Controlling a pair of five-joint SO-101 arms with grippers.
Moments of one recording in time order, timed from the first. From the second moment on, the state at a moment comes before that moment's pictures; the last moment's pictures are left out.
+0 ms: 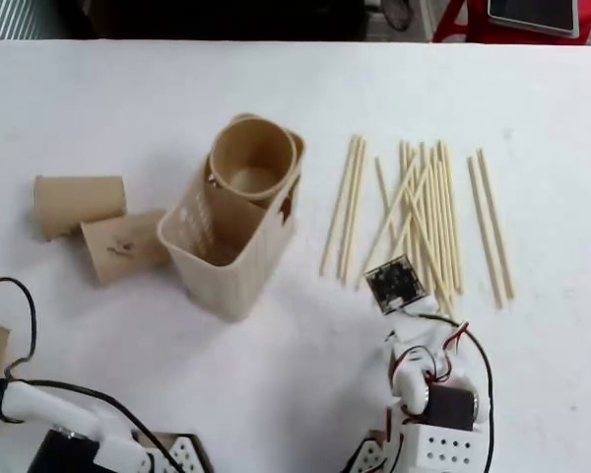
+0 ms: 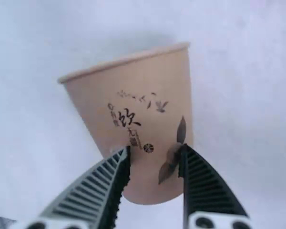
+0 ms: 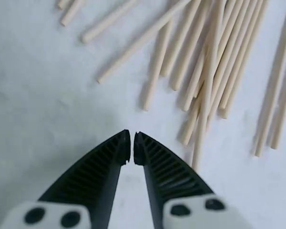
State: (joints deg) left arm -75.0 -24.4 48.2 56.4 -76.0; right arm 3.8 -102.9 96.4 70.6 36.0
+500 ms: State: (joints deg) left arm -68.7 -23.1 25.4 53.8 -52.6; right arm 3.8 -102.9 96.4 70.6 36.0
